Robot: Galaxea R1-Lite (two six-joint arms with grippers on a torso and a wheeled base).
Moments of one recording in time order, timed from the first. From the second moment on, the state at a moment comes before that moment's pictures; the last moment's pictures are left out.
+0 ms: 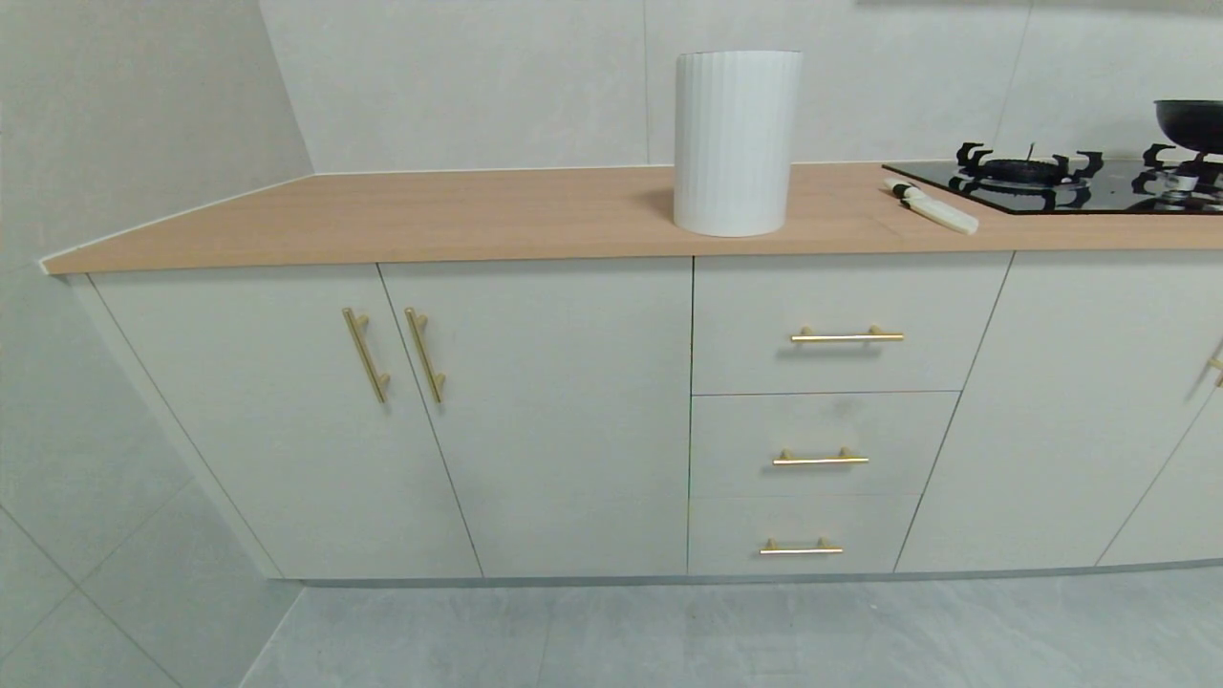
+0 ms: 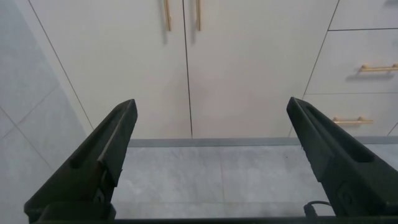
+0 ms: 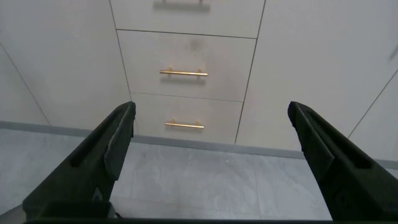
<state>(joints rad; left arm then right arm) 0.00 0.00 0.00 0.00 0.00 0.00 0.00 0.00 0.00 0.00 0.09 -0.04</state>
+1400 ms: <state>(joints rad) 0.00 0.00 0.00 0.00 0.00 0.00 0.00 0.00 0.00 0.01 0.10 -0.04</state>
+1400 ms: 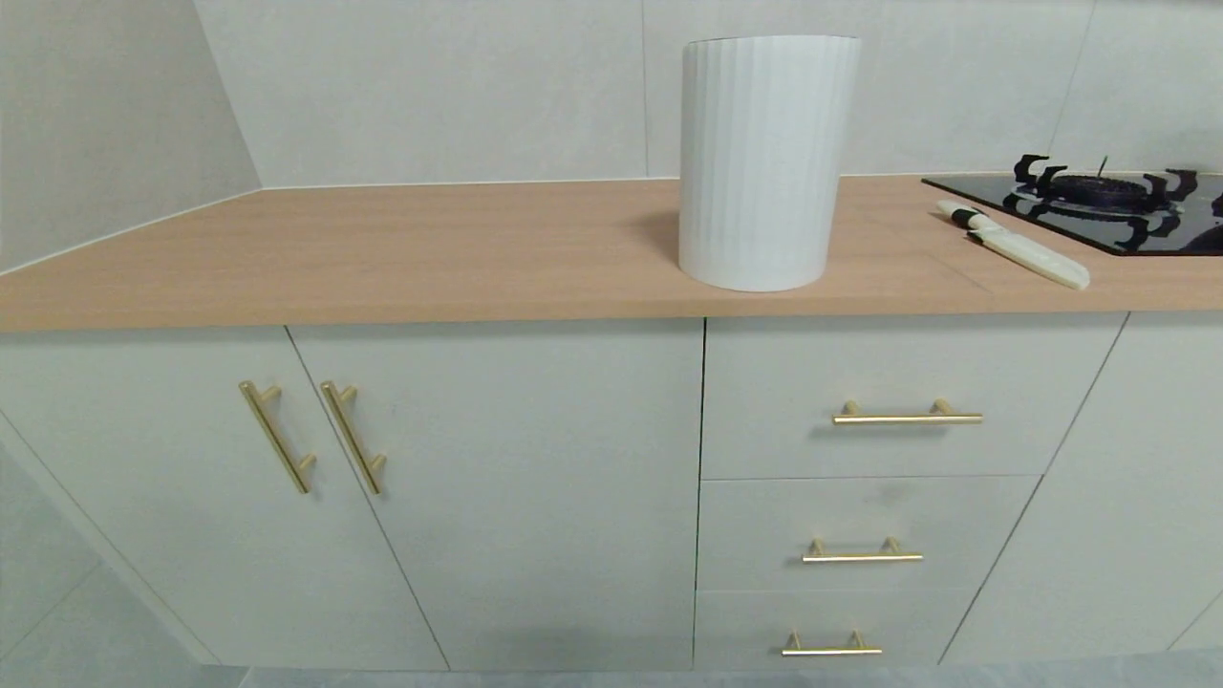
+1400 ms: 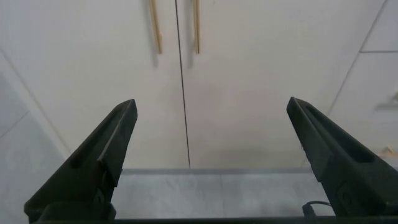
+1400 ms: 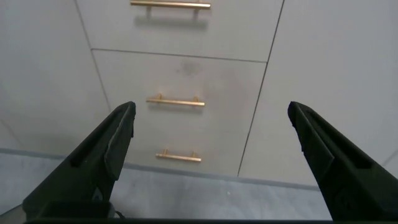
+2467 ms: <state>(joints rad) 0.00 0.00 0.00 0.00 0.00 0.00 0.00 0.00 0.00 0.01 0.10 -0.04</state>
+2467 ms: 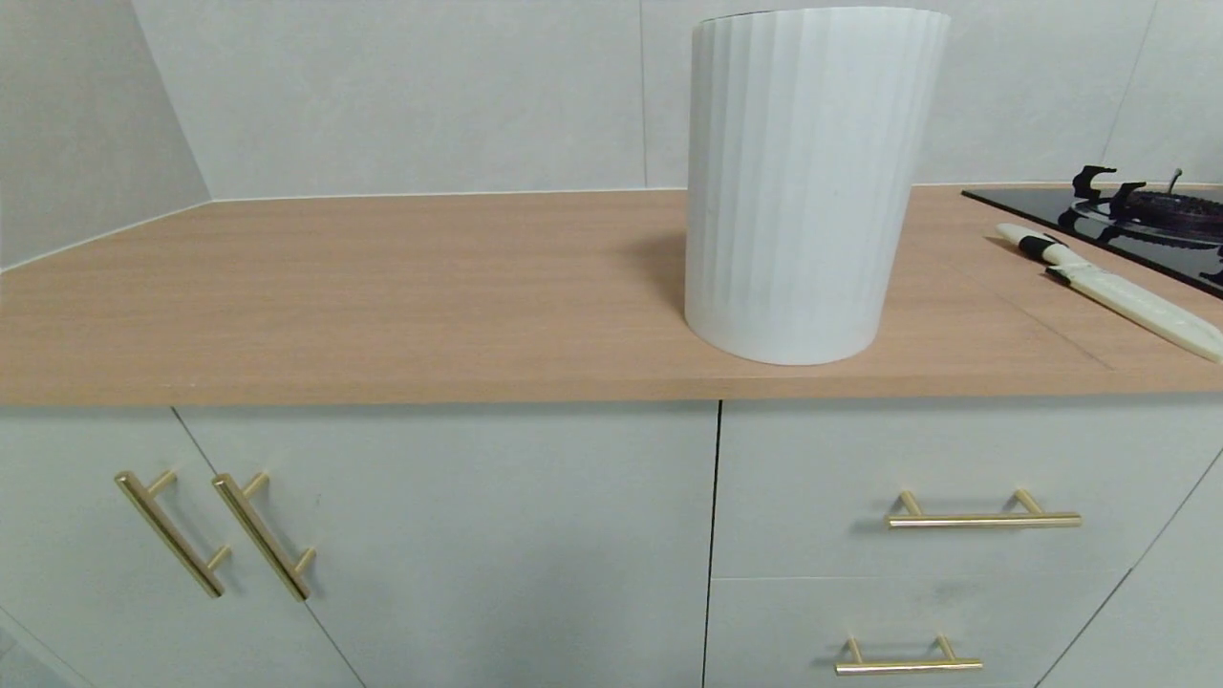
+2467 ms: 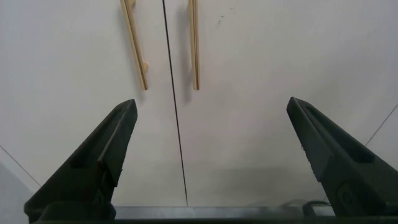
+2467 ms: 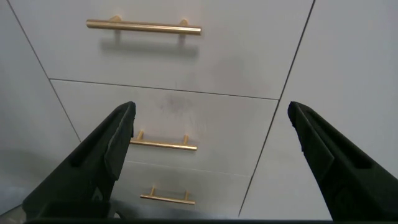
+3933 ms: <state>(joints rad) 0.00 0.00 0.00 0.00 0.00 0.00 0.00 0.00 0.00 0.01 0.10 -0.04</state>
